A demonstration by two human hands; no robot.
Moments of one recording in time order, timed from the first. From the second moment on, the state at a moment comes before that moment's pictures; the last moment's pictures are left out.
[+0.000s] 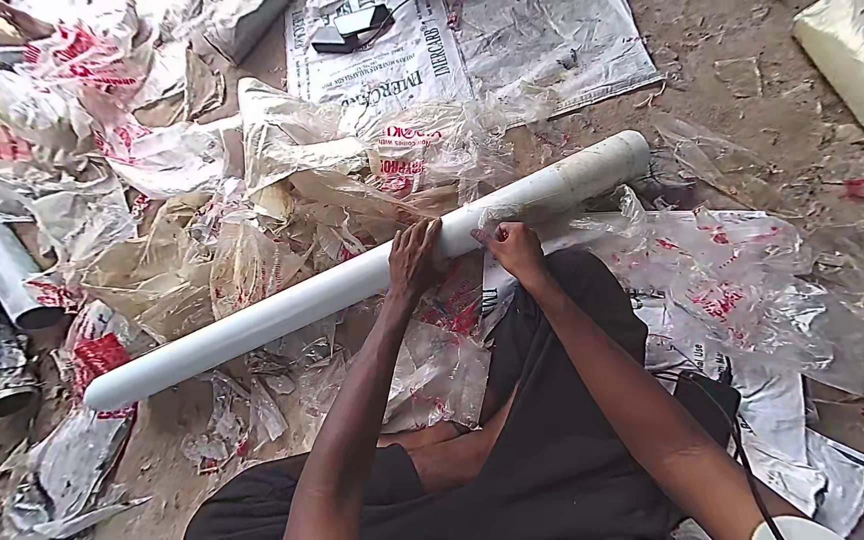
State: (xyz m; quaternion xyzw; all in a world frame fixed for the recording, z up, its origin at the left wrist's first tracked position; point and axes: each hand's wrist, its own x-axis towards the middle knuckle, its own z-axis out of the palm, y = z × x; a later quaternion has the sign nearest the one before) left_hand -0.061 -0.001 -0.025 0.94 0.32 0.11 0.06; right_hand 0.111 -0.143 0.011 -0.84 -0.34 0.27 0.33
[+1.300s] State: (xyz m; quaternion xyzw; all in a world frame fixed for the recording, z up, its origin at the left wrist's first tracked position) left_hand 0.027 0.034 -0.008 0.84 0.52 0.01 0.11; right_hand 0.125 -0.105 0.005 -0.86 -0.38 0.22 0.27
